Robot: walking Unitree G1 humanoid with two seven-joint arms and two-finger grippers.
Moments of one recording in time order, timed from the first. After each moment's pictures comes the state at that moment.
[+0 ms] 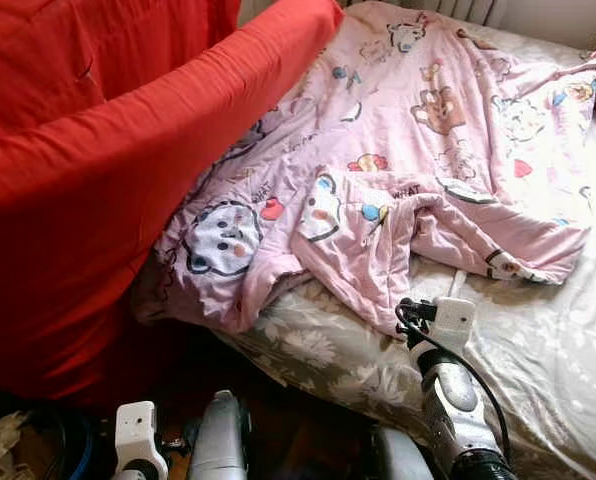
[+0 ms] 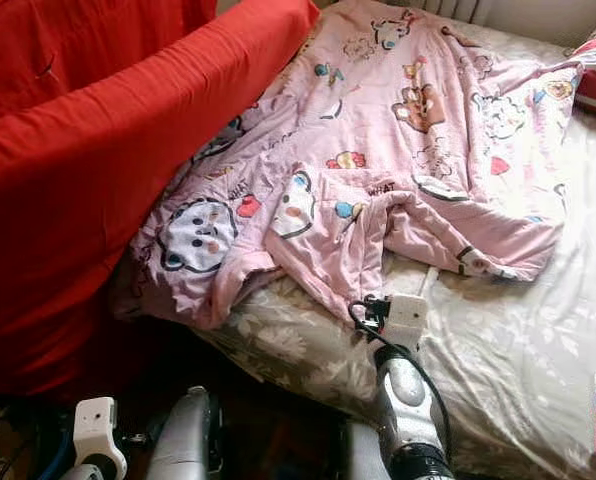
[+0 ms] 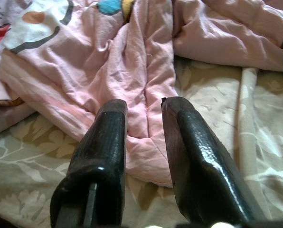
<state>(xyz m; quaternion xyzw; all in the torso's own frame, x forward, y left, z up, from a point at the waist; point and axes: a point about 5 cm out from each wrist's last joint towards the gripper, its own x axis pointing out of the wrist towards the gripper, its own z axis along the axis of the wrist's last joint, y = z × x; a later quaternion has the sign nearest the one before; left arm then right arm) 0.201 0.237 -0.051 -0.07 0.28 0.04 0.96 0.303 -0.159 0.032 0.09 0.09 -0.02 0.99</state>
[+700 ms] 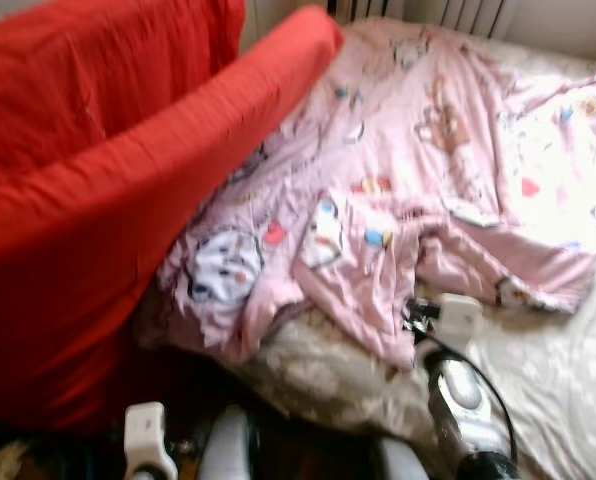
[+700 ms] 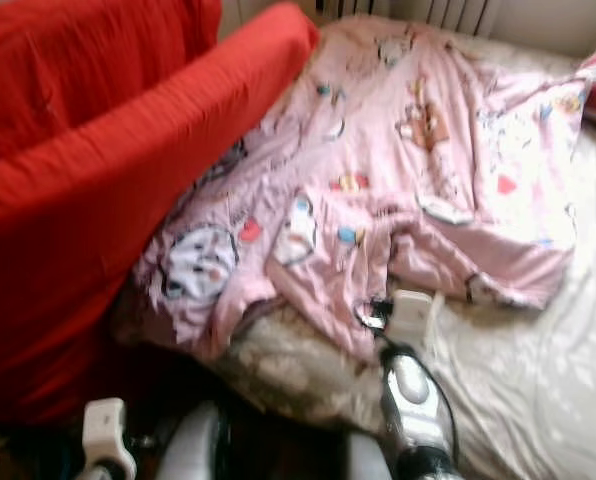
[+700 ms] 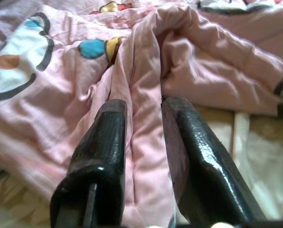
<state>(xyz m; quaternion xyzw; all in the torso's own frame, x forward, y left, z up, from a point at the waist) 0.197 0.229 -0.055 -0.08 0.28 0.03 0.96 0.303 -0.169 0.034 0.08 0.08 -0.03 0.99</state>
